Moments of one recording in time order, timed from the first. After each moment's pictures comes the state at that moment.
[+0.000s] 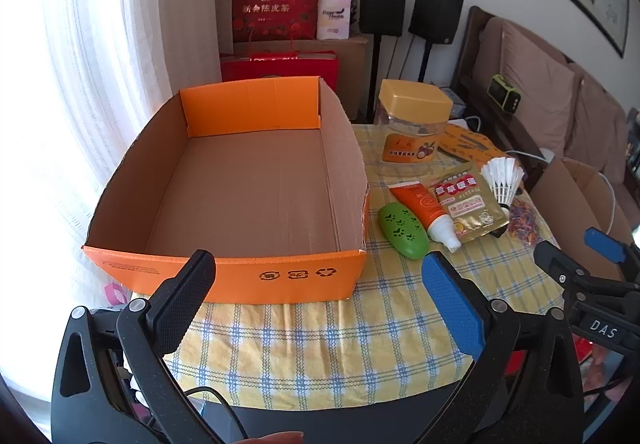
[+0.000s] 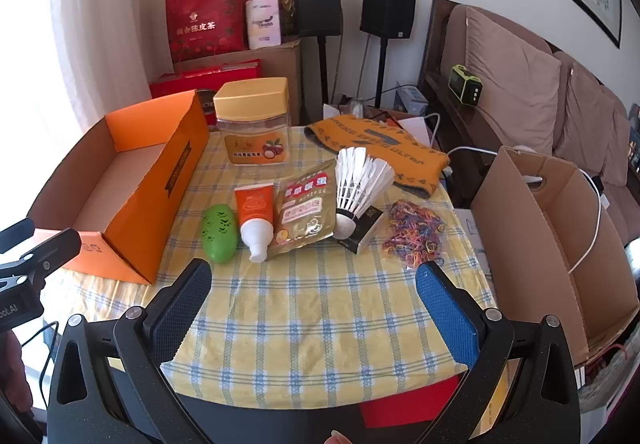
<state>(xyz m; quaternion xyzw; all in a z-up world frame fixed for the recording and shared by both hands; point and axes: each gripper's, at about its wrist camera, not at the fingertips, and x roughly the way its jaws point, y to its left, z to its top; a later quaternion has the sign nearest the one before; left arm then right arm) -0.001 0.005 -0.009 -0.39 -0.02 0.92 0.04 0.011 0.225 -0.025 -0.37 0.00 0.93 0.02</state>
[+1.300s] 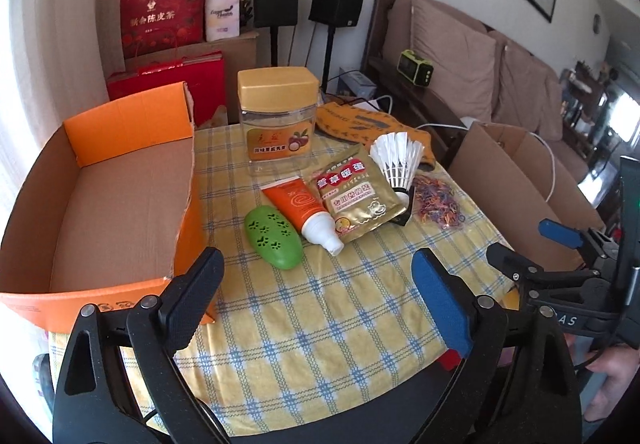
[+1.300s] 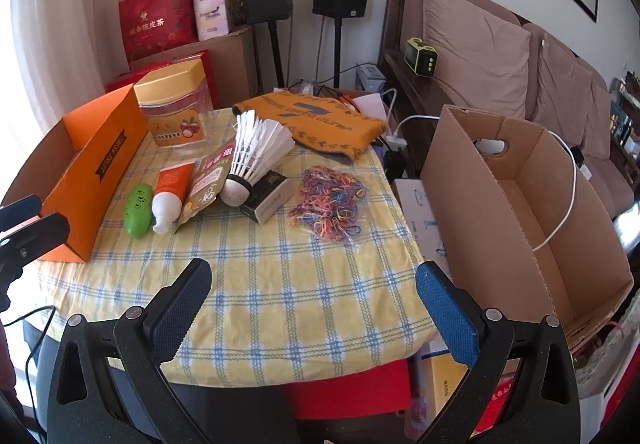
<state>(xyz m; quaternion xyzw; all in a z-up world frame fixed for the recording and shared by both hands) -0.011 0.098 -0.019 -0.38 0.01 0.91 0.18 0.028 0.311 -0.051 -0.39 0.02 0.92 0.06</state>
